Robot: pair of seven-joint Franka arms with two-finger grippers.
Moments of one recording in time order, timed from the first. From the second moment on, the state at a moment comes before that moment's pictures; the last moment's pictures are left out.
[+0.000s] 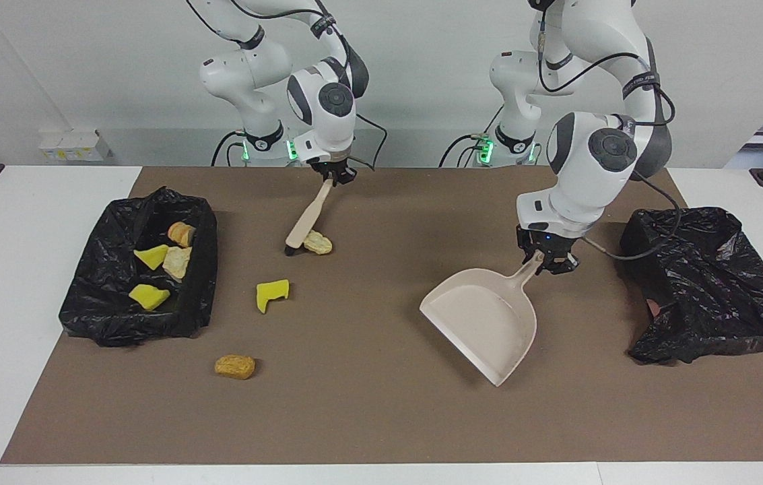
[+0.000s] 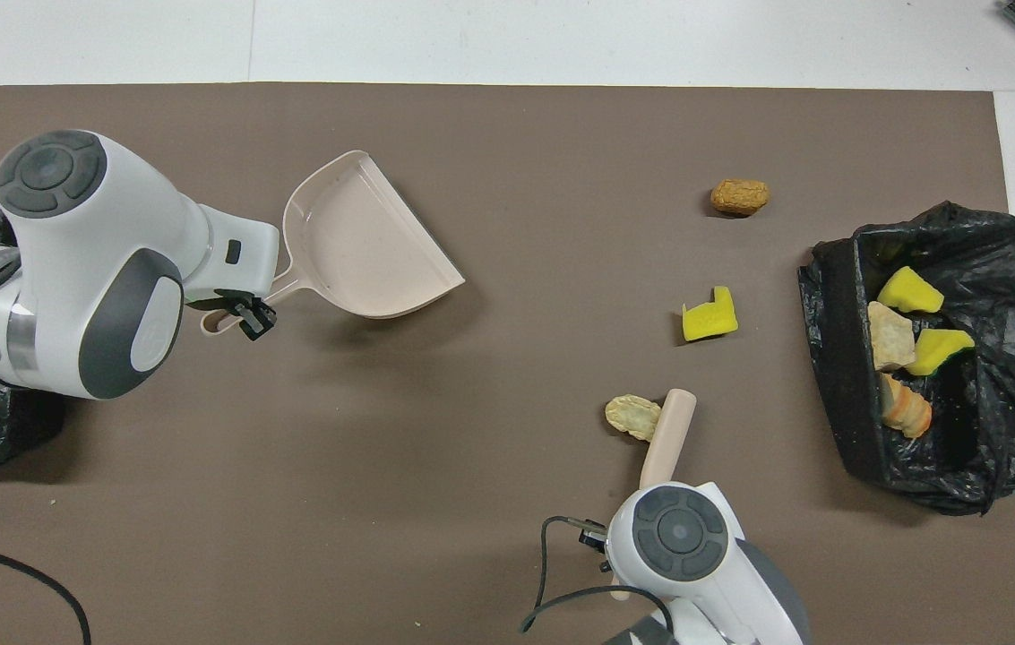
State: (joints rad) left arm -0.24 0.18 -0.03 -1.84 -0.02 1.96 0.73; right arm 0.45 -0.18 0.17 -2.49 0.14 2.07 0.94
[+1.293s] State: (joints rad) left arm -0.45 0.06 -0.05 -2.15 0.01 2.19 0.94; right arm 0.57 0.07 0.19 -2.19 0.30 2.10 0.45
